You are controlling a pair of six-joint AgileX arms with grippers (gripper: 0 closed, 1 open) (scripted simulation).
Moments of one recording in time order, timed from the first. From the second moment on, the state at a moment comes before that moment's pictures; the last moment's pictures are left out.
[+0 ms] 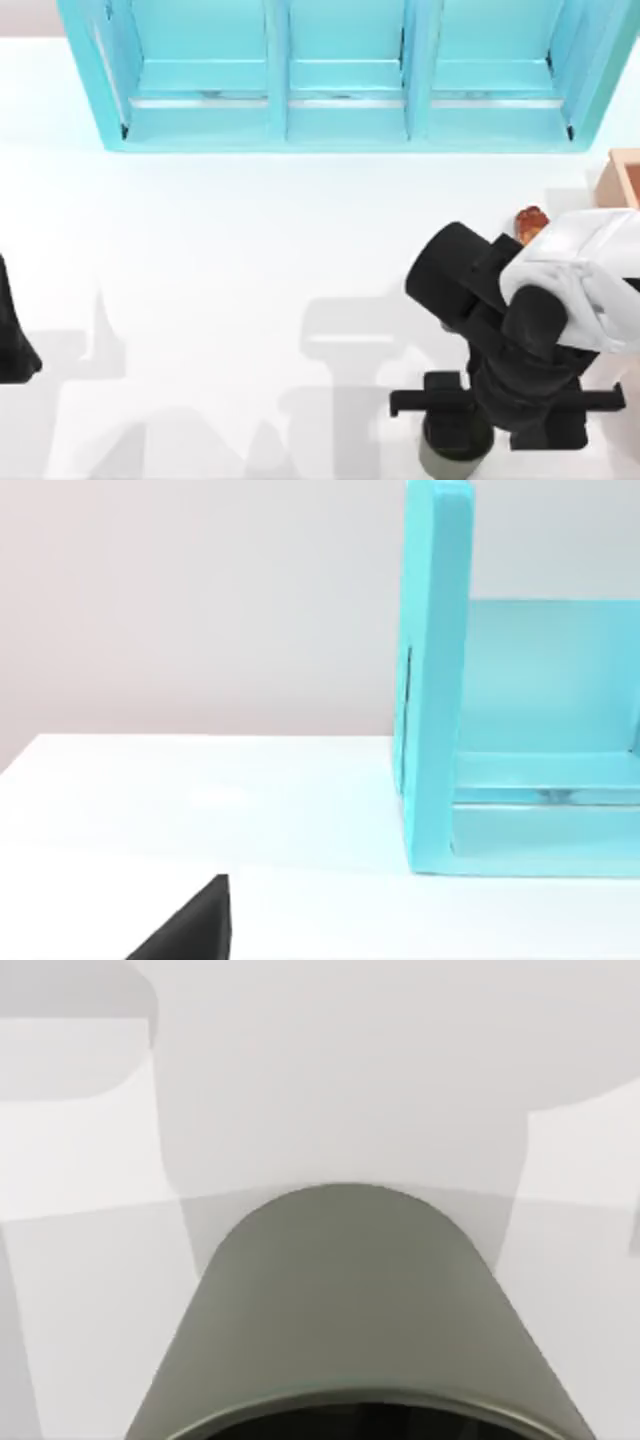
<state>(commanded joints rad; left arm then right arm) 0.00 0.00 0.00 0.00 0.00 0.00 0.79 1.69 0.94 -0.82 0.00 0.80</state>
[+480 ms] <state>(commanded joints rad) 0.00 0.00 0.00 0.00 0.00 0.00 0.79 1.69 0.94 -0.82 0.00 0.80</state>
